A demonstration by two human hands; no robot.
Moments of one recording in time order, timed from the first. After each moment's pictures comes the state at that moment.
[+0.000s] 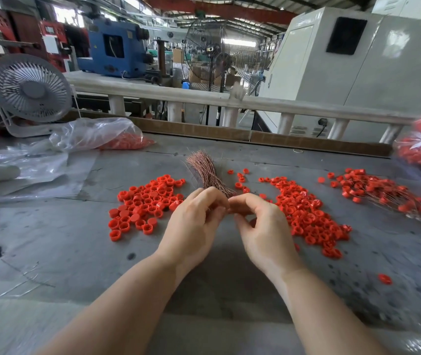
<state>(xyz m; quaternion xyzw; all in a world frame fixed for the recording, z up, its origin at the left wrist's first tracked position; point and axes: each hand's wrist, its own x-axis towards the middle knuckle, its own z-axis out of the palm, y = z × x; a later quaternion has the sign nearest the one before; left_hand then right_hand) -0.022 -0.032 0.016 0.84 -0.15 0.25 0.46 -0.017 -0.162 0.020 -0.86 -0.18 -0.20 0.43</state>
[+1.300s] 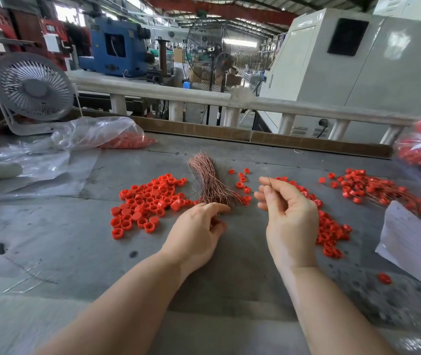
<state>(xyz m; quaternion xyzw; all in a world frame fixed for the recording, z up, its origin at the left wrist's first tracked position) -0.017 -0.030 0.007 0.91 -0.12 0.17 0.36 -0.005 -0.171 0.019 -0.73 -0.10 -0.36 0.57</state>
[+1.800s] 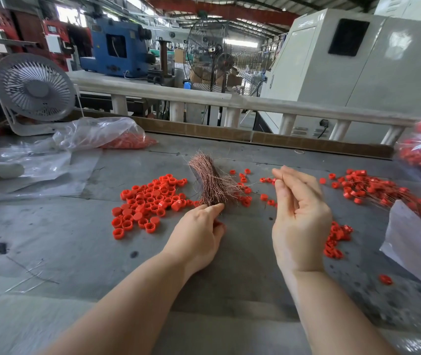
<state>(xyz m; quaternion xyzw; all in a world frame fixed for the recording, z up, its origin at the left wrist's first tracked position) -0.012 -0.032 0.001 0.93 -0.11 0.17 0.30 -0.013 -0.173 0.029 -0.72 -0.12 -0.49 0.47</state>
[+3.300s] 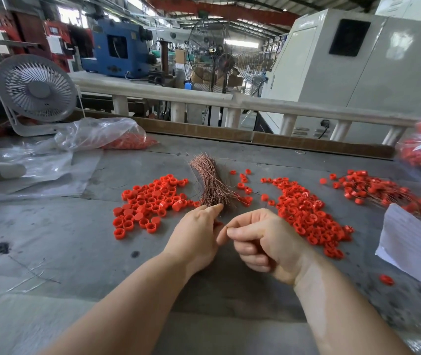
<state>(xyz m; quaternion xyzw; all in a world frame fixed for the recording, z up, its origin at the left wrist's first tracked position) -0.014 -0.031 0.005 0.95 -0.12 0.14 0.27 -0.020 -0.175 0.033 -0.66 -0.14 0.28 0.68</state>
